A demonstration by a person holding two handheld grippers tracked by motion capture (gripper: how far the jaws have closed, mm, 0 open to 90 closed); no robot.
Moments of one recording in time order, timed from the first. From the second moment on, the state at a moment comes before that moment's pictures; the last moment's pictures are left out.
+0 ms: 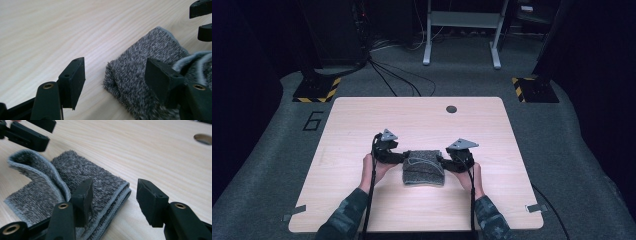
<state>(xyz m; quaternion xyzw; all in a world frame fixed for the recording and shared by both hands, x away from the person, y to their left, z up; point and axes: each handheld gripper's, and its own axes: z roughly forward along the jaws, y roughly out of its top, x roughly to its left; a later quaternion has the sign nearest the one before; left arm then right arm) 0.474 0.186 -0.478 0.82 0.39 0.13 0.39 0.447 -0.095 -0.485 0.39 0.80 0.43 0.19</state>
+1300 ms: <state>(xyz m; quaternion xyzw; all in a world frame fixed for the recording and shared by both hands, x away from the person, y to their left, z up) 0.426 0.187 -0.520 0.86 0.35 0.14 0.36 0.413 -0.087 -0.523 0.39 0.83 0.36 0.19</state>
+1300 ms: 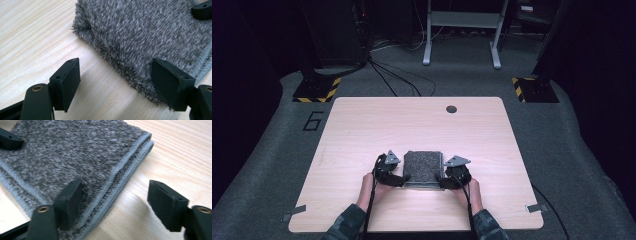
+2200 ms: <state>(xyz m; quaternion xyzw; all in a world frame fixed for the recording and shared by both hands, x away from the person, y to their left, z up) 0.378 0.274 -0.508 0.81 0.42 0.19 0.36 0.386 -0.198 -0.504 0.47 0.78 0.36 0.22</state>
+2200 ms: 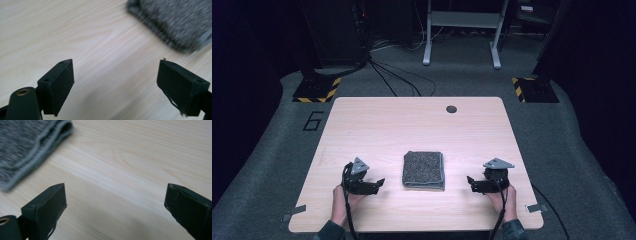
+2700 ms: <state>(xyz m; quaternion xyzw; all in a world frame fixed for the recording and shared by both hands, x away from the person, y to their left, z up) 0.365 0.302 -0.530 0.78 0.48 0.22 0.34 0.375 -0.239 -0.529 0.51 0.76 0.32 0.23</state>
